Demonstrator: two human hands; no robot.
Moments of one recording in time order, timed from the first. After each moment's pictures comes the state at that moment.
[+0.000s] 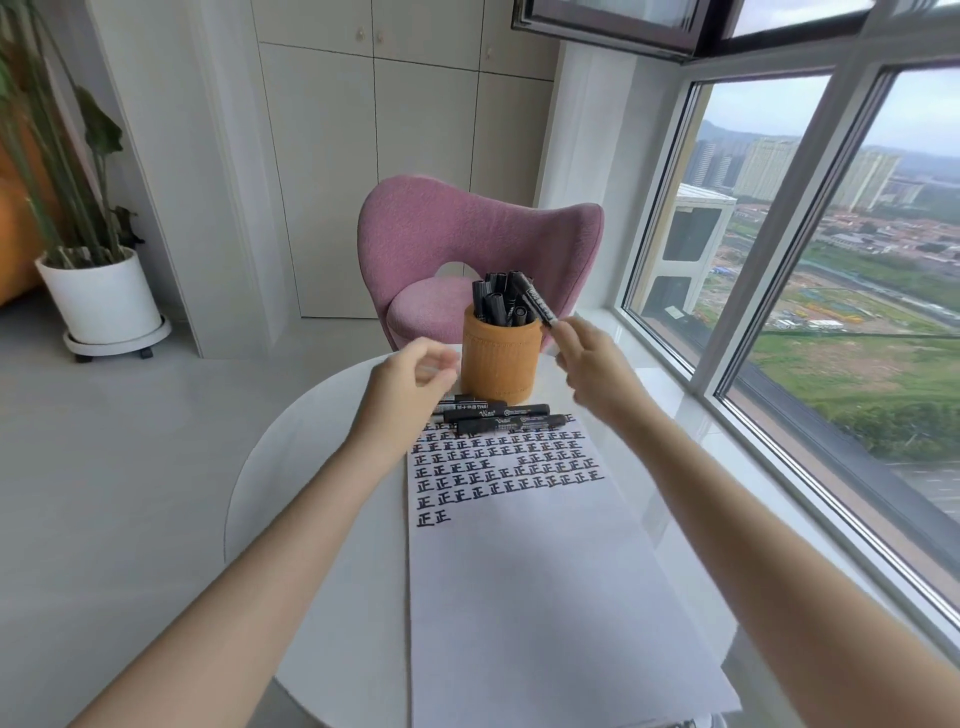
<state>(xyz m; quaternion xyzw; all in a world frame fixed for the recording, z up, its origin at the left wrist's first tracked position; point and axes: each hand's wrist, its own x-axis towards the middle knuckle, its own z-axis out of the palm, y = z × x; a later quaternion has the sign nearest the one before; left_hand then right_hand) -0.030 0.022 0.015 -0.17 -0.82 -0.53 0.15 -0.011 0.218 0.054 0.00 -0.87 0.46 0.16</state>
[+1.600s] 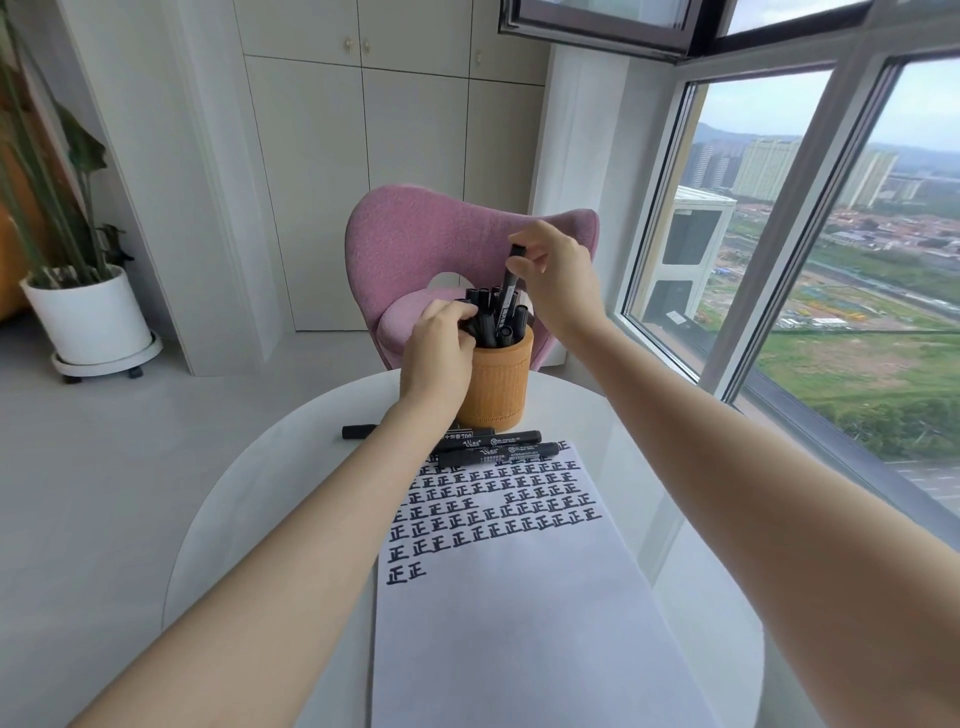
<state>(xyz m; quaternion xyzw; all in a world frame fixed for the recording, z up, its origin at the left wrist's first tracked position) -0.103 0.092 0.037 -0.15 -0.86 -0.42 0.26 -0.109 0.222 0.101 0.04 -0.87 0.36 0.33</state>
